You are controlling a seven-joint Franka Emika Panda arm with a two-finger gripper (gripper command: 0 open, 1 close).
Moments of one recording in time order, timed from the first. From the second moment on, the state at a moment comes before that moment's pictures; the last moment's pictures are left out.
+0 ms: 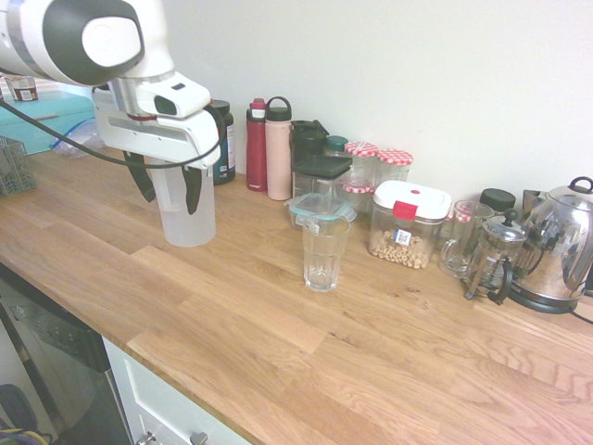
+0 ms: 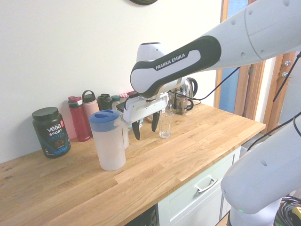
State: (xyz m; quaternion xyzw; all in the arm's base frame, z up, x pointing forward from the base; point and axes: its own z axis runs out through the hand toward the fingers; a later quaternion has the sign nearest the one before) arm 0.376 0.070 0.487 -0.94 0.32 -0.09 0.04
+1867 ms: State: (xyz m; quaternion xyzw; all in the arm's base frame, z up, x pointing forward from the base) arm 0.435 0.125 0.486 -0.96 0.20 -0.15 0.07
